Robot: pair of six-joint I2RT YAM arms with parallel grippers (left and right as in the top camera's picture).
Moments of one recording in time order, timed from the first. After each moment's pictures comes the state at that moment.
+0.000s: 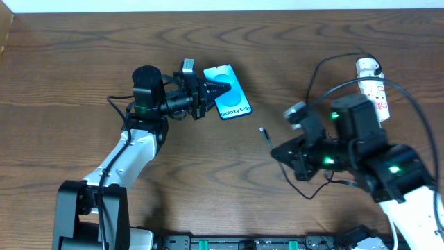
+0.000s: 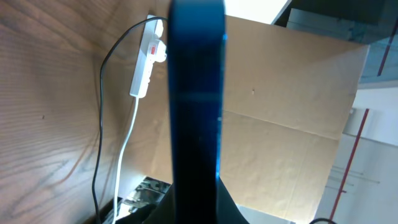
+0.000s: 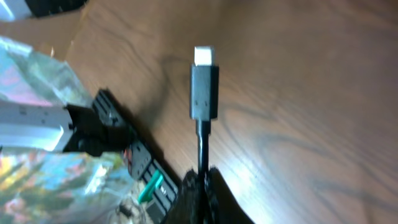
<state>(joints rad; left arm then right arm) -0.14 1.56 0.80 0.49 1.09 -1.53 0.44 1.06 1.09 -0.95 -0.64 0.11</state>
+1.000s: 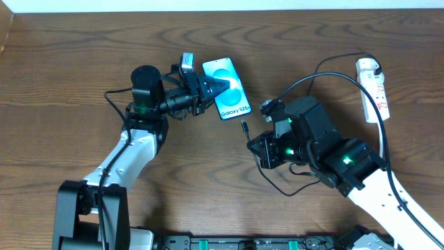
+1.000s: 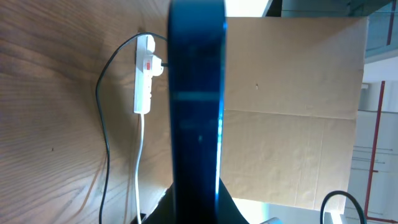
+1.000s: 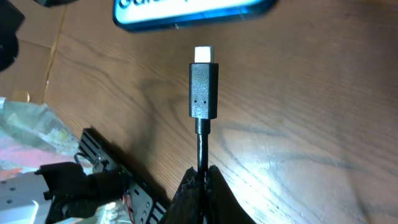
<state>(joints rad) -0.14 1.56 0.80 0.55 1.07 -1.40 0.63 1.18 1.02 -0.69 -0.41 0.47</state>
